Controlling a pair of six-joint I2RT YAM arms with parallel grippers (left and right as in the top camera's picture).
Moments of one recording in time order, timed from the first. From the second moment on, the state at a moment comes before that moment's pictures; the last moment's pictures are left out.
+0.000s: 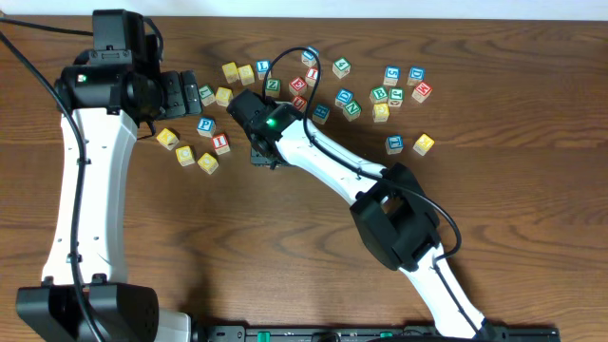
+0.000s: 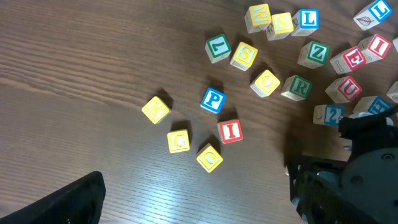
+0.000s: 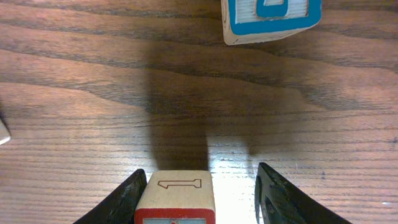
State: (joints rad) left arm 0.04 1.63 1.68 -1.12 -0.01 -0.15; right arm 0.79 2.40 2.00 -0.92 0.15 0.80
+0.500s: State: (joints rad) left arm 0.04 1.63 1.68 -1.12 -0.01 -0.15; right arm 0.80 2.43 2.00 -0.91 0.16 0.80
